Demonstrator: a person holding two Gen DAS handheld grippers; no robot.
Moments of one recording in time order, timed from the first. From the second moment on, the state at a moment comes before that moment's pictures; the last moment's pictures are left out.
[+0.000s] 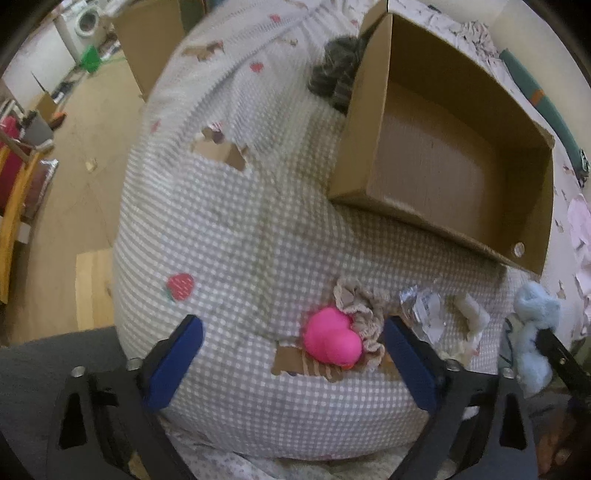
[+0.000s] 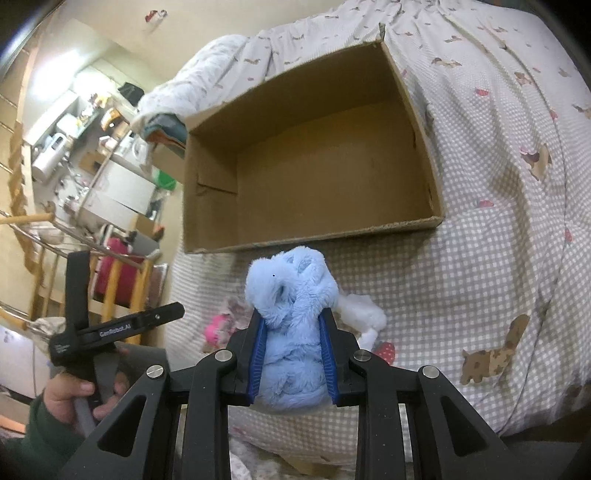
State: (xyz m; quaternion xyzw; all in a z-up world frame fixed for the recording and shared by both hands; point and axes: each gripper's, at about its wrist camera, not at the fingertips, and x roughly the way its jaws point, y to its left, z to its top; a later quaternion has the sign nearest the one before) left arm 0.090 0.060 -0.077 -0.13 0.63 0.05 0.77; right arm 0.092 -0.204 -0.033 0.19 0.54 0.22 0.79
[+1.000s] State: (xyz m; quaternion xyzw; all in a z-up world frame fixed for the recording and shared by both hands) left arm 0.088 0.068 -0.095 -0.13 0.63 0.09 0.76; right arm 0.091 -0.206 -0.040 0.18 0.55 0.20 0.79
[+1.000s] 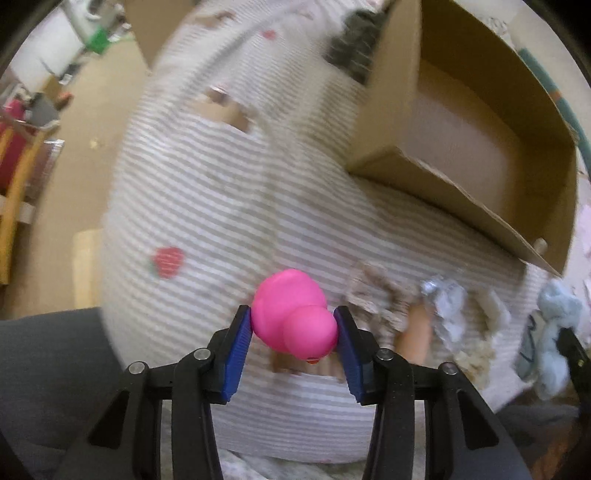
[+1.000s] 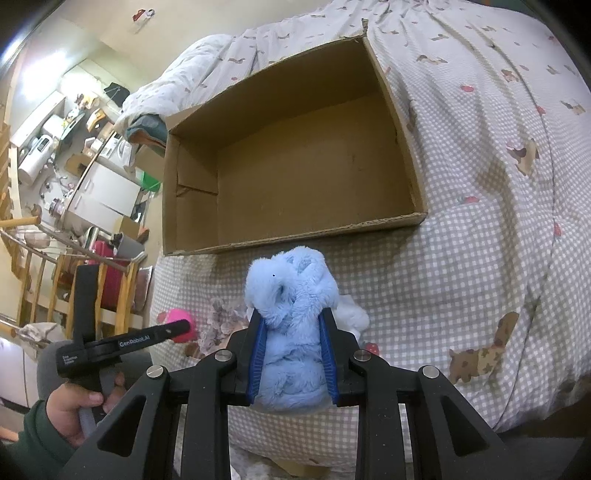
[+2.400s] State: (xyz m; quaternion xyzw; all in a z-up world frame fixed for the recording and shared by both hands) left arm 0.199 -0.045 -0.055 0.00 0.51 -0.05 0.86; right arm 0.214 -0.172 -0.064 0.08 0.54 0.18 0.82
